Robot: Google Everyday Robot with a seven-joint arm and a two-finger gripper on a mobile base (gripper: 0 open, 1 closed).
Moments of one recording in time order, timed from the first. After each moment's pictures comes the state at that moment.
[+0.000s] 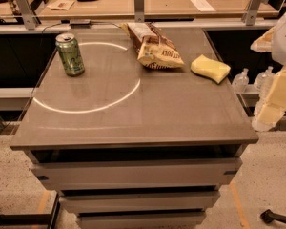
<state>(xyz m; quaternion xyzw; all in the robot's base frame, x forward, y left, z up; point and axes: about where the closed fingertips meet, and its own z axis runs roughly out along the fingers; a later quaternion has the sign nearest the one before) 0.438 -0.217 0.976 -0.60 0.78 -0.03 0.16</state>
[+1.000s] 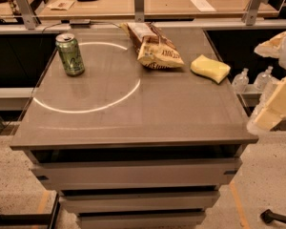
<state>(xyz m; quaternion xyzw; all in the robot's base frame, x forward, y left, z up) 0.434 -0.212 0.972 -0.57 0.79 0.01 0.22</state>
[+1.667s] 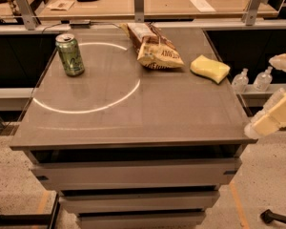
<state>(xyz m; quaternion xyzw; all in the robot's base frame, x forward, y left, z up) 0.433 -0.231 0.954 -0.49 0.82 0.04 0.30</state>
